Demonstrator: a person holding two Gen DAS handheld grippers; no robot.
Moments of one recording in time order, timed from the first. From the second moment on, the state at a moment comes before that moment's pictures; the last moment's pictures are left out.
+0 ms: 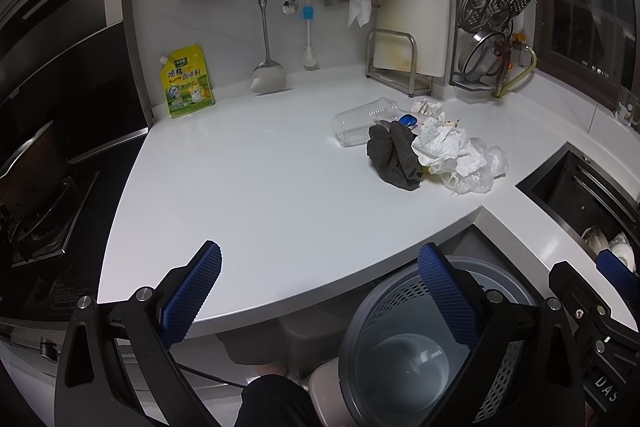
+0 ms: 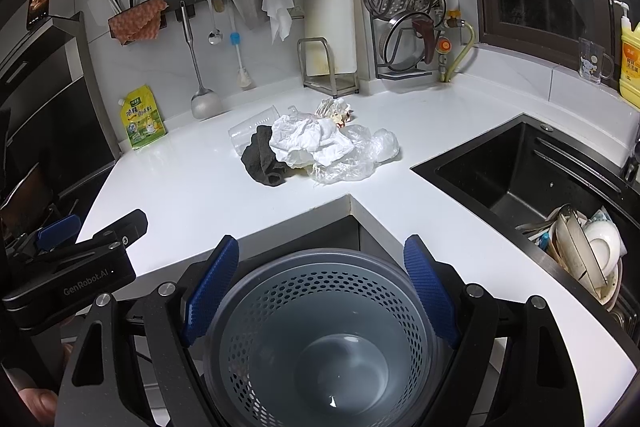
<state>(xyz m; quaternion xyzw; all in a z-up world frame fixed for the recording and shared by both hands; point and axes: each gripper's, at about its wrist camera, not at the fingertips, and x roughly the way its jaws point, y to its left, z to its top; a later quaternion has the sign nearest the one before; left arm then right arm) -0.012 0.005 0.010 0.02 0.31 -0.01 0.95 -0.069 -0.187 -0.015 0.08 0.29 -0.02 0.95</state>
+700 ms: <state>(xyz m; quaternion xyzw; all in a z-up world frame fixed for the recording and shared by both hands) 0.065 -0.001 -0.018 0.01 0.32 -0.02 0.95 0.008 -0.236 -0.046 0.08 0.32 -0.03 0.94</state>
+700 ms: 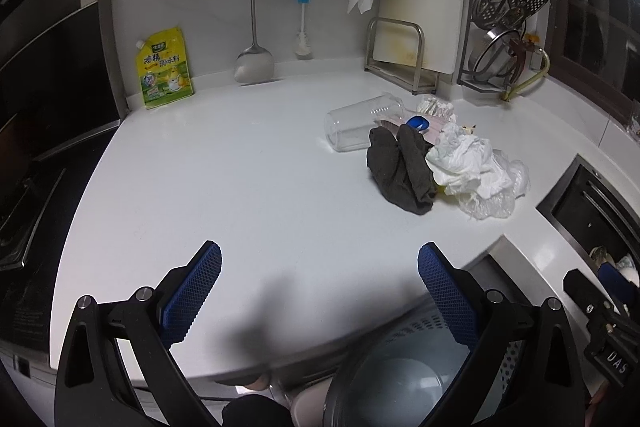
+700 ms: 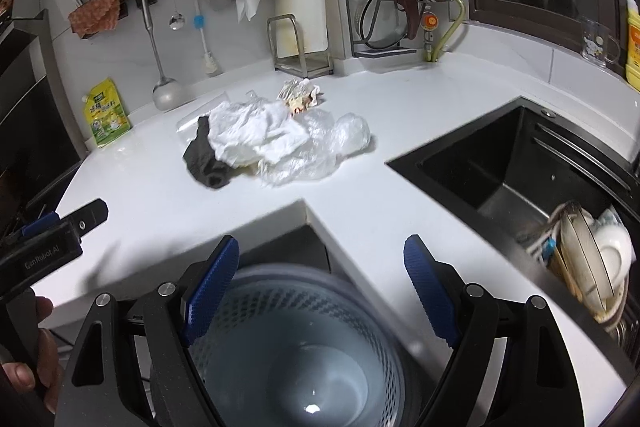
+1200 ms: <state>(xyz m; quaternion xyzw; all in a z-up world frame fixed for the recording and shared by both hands) 0.117 0.011 -0.029 0.01 0.33 0.00 0.94 0.112 -0.200 -0.039 0.05 0.31 0.03 0.95</state>
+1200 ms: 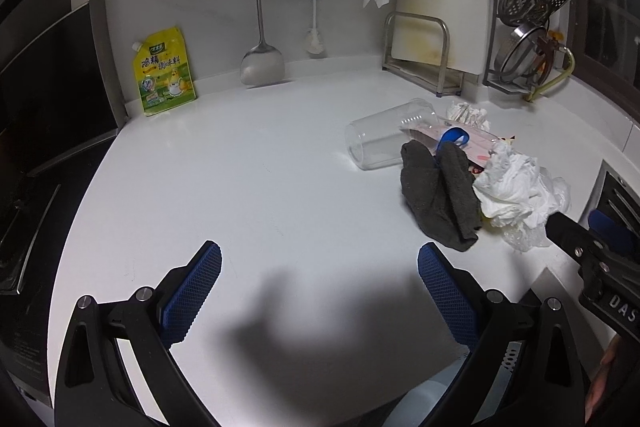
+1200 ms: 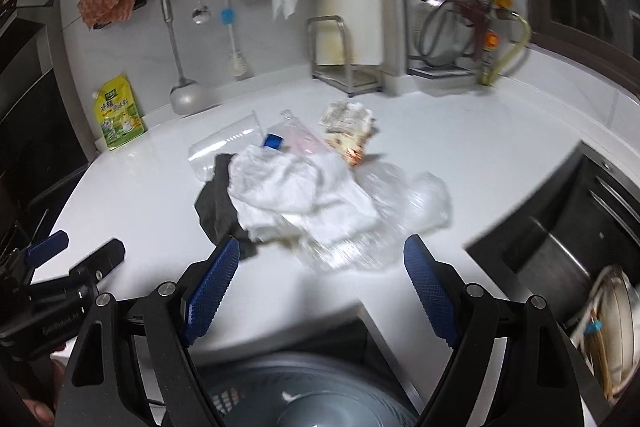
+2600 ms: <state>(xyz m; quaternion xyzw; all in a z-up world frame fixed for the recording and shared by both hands) 0.164 -0.036 -0.040 -0.02 0.36 -0.07 0.93 0.124 -0.229 -0.014 0.06 0.27 0.04 0.96</state>
